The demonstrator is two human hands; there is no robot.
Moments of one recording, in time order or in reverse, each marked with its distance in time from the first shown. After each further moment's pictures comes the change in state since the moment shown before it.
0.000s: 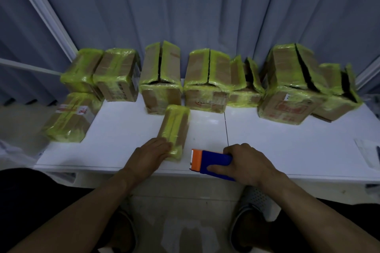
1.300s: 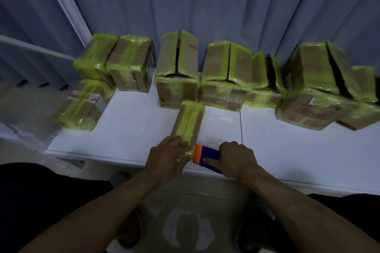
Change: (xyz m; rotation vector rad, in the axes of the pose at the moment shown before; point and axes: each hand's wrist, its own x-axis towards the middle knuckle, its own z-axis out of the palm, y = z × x) left_hand -0.003 0.020 0.018 -0.128 0.094 -0.163; right_hand 0.066 -0.037 0.046 -0.249 -0.045 0.065
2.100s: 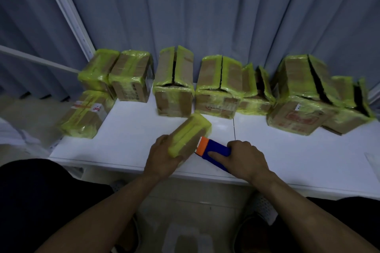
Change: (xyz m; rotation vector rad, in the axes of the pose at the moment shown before) left_hand 0.015 0.016 -0.014 -0.339 -0.056 -0.502; right_hand -0.044 0.017 -0.037 0.175 0.207 0.067
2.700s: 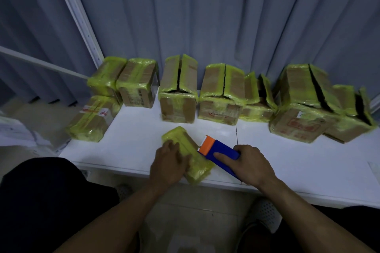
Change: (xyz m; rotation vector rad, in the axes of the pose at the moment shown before) left_hand -0.015 0.011 0.006 0.321 0.093 0.010; right_hand -0.009 0.006 -0.009 0.298 0.031 0.006
